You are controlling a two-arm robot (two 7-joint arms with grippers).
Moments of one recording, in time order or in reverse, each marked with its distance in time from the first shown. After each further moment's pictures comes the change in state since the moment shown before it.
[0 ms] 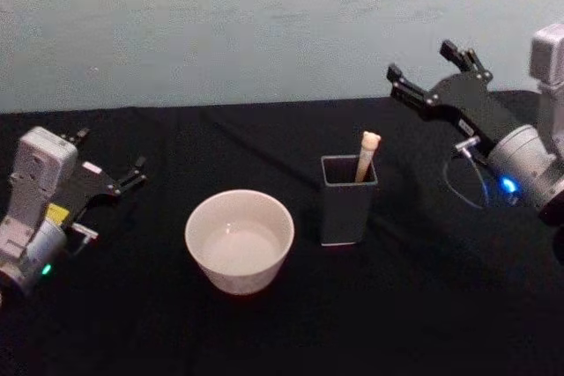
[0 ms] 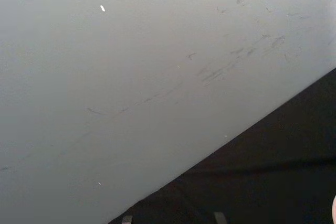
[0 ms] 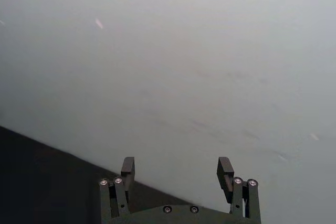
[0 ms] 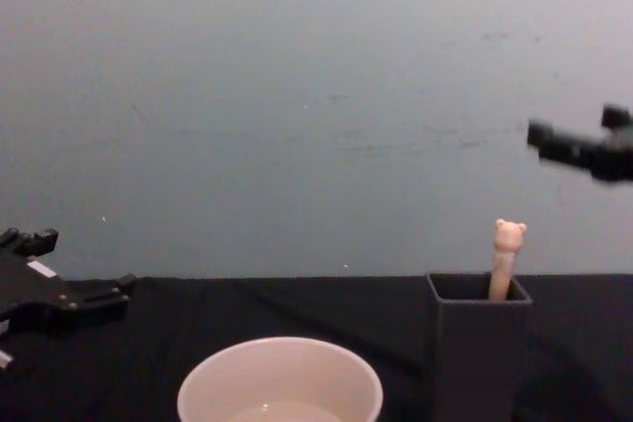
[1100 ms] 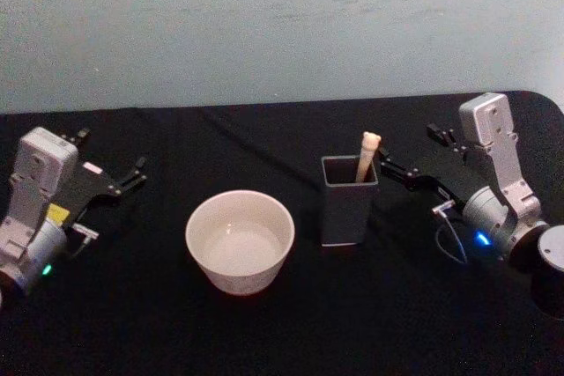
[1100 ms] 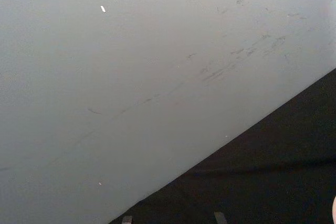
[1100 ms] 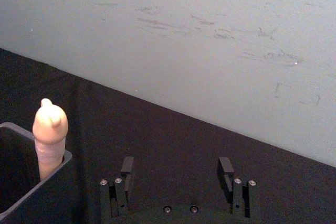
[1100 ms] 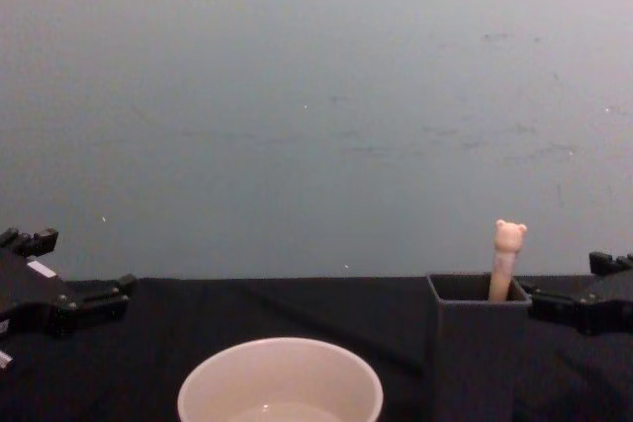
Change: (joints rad) left arm 0.000 0.000 0.000 0.000 0.000 0.000 0.000; right arm -0.006 -0.042 -0.058 0.153 -0.151 0.097 -0.065
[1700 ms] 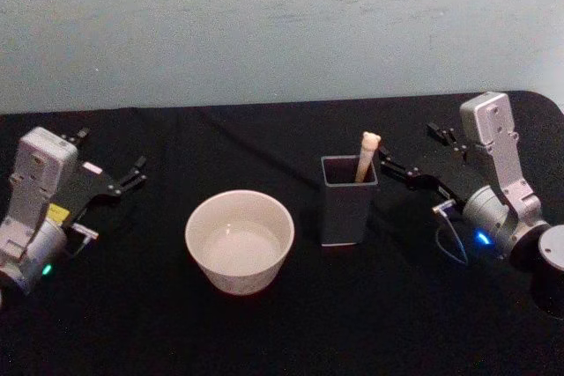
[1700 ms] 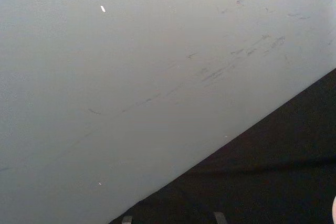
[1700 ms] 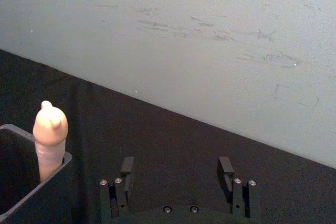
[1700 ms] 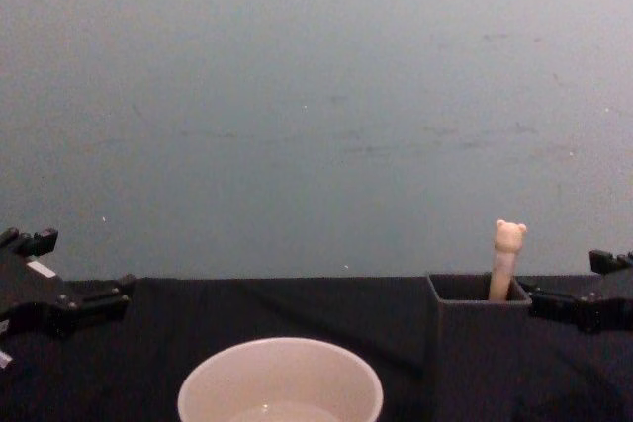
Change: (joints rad) left arm 0.000 0.000 0.000 0.000 0.000 0.000 0.000; right arm 0.000 0.002 0.000 -0.002 0.002 -0.002 0.000
